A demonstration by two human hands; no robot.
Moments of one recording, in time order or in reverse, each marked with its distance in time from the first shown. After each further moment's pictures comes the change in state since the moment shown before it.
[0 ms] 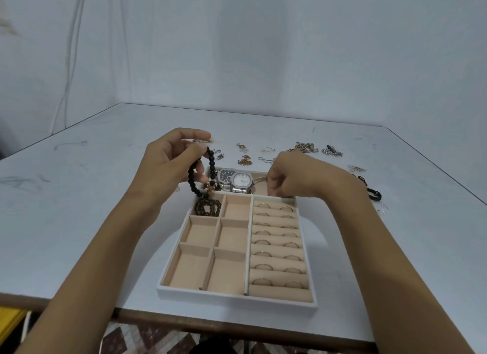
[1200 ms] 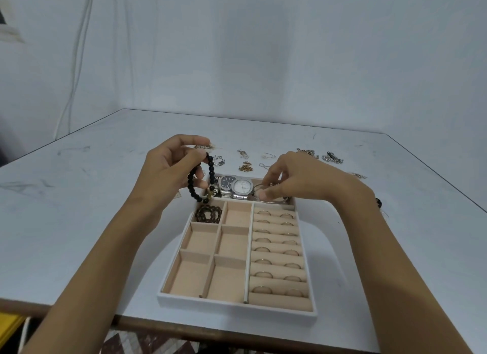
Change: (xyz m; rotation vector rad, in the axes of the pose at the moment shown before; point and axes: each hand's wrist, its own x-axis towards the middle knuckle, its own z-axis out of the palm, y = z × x) left_hand 0.001 -0.002 -0.002 -0.007 0.026 -0.019; right_hand -0.001 0.008 -0.006 0.174 0.077 -0.016
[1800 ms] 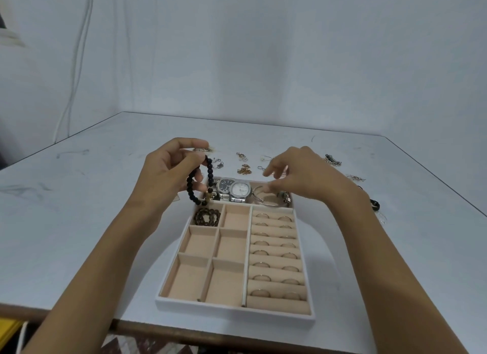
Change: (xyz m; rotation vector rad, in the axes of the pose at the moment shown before) left_hand -0.001 0.002 0.001 -0.029 -0.003 0.012; right_hand 0.001 0.000 -0.001 -0.062 0.164 0.018
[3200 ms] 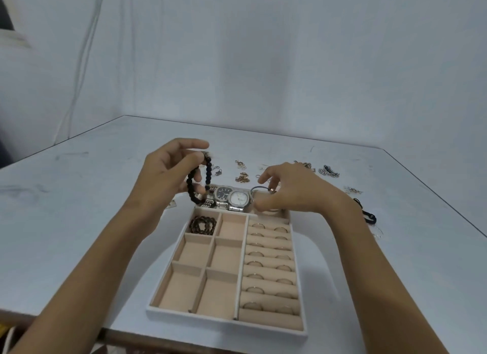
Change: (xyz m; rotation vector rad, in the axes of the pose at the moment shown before) left_hand 0.006 0.005 0.004 -0.002 0.019 0.011; right_hand -0.001 -0.003 0.002 0.047 -0.123 0.063
